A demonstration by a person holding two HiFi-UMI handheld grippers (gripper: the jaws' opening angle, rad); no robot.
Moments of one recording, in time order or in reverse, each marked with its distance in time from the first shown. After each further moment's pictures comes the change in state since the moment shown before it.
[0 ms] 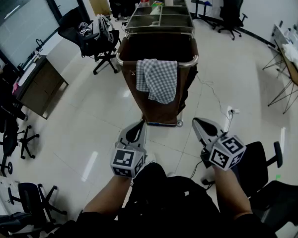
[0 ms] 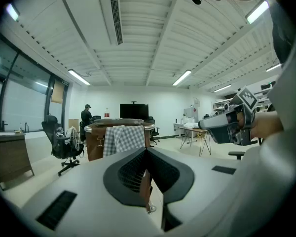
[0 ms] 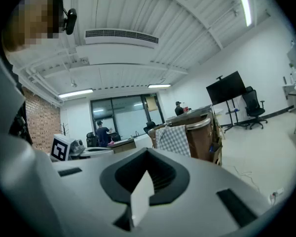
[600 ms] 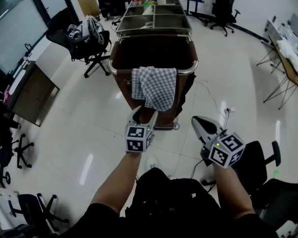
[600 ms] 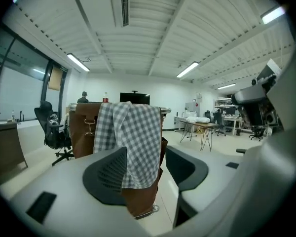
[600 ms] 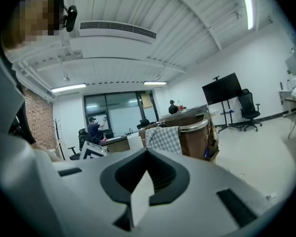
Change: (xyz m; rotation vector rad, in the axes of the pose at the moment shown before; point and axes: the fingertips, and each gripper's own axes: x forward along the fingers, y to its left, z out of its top) left arm 0.150 0.059 -0.051 -0.067 0.119 -0.012; right arm 0.053 -0.039 0.013 -0.021 0.038 -0.057
